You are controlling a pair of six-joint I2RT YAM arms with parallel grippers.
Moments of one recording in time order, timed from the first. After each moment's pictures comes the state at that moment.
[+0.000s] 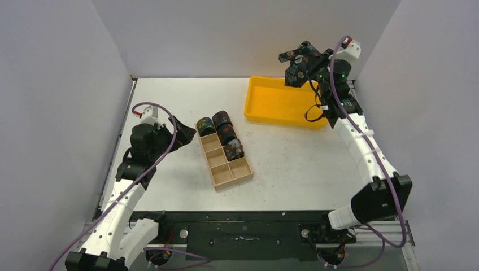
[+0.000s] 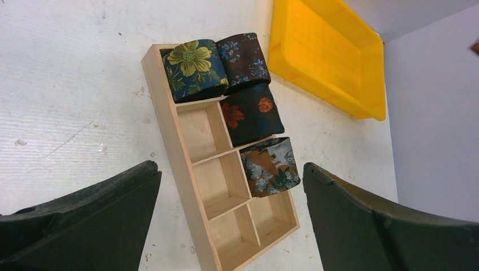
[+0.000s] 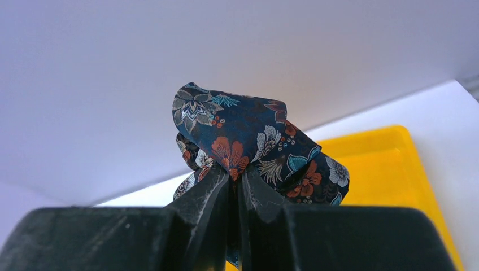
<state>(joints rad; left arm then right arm) -0.17 0.85 0.75 -0.29 0.13 -0.65 0.20 1.53 1.47 -0.04 0.25 0.50</state>
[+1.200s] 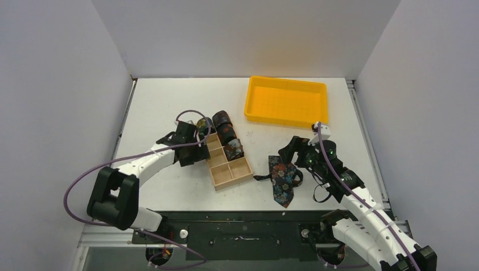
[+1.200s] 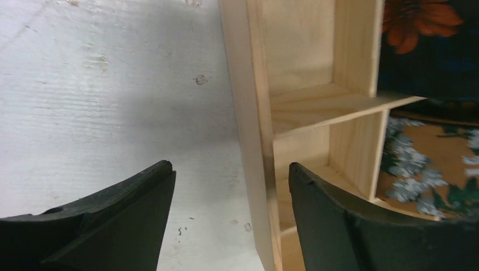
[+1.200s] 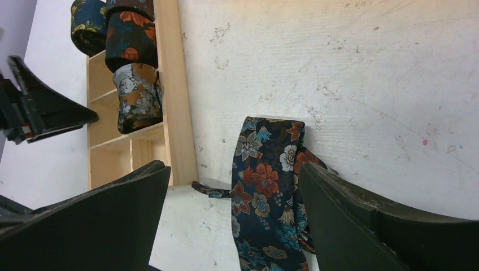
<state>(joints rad) -0.38 1.39 0.81 -0.44 -0.03 -0.65 0.42 0.77 0.57 -0.29 -0.03 0.52</state>
